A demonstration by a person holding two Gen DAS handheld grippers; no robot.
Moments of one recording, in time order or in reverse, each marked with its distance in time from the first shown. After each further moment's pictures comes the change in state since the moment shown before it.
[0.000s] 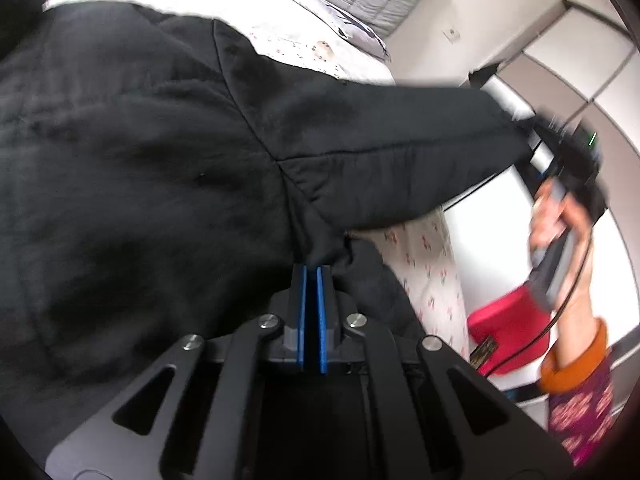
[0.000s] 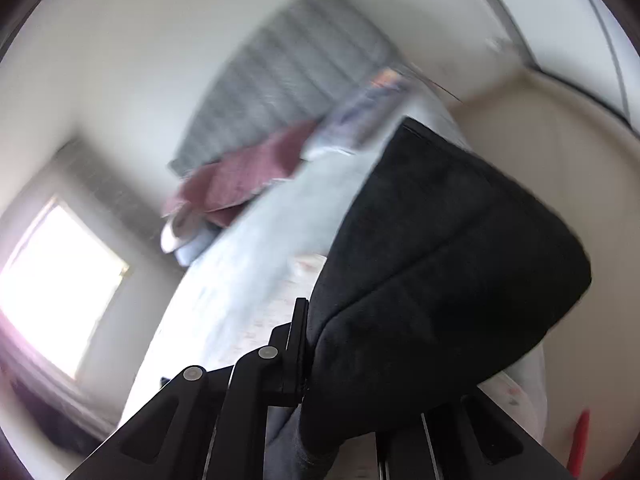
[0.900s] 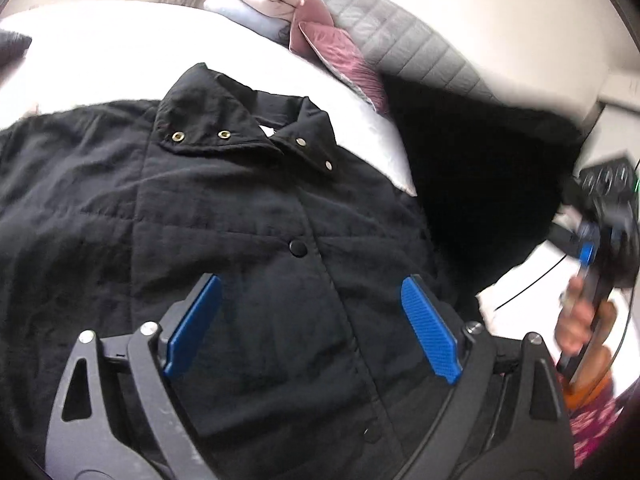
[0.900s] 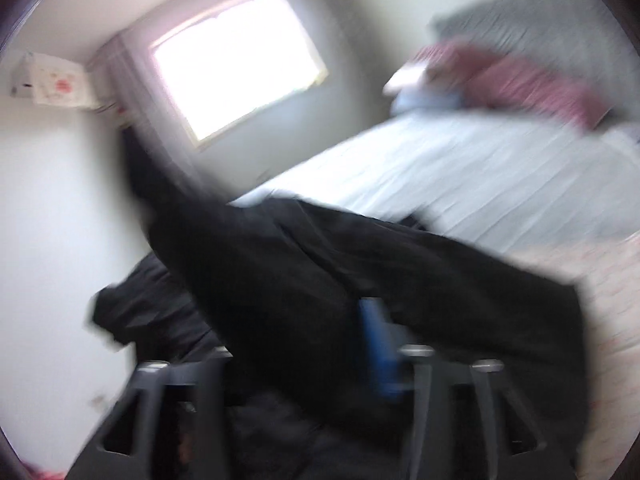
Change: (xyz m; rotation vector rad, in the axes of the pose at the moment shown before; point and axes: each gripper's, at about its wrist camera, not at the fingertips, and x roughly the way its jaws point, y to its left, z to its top) left arm -0.241 0.180 -0.054 -0.223 -0.405 0.154; right arm 0.031 0.305 -0.213 -0.596 0.603 0.574
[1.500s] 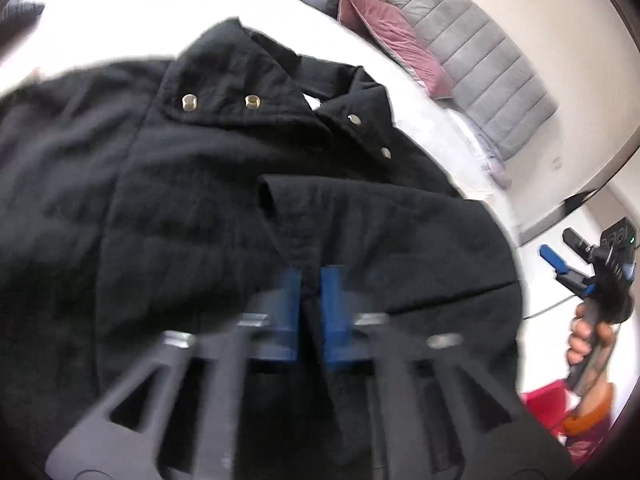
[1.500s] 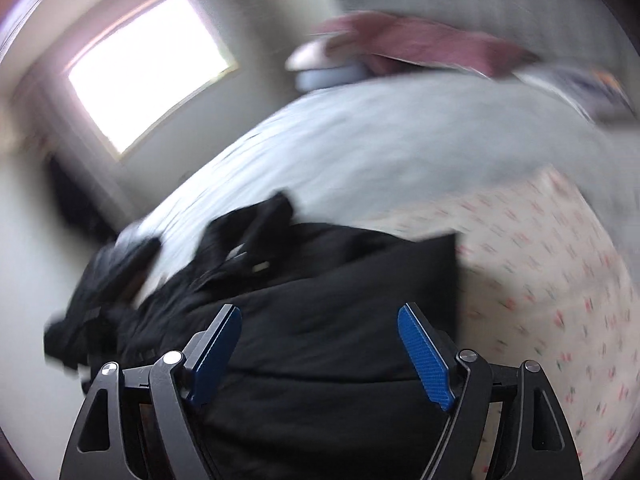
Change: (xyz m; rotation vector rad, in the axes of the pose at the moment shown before) left arm 0.070 -0.006 0.024 -0.049 0.077 0.201; right arm -0.063 -0.158 0.003 0.303 -0.047 -0.336
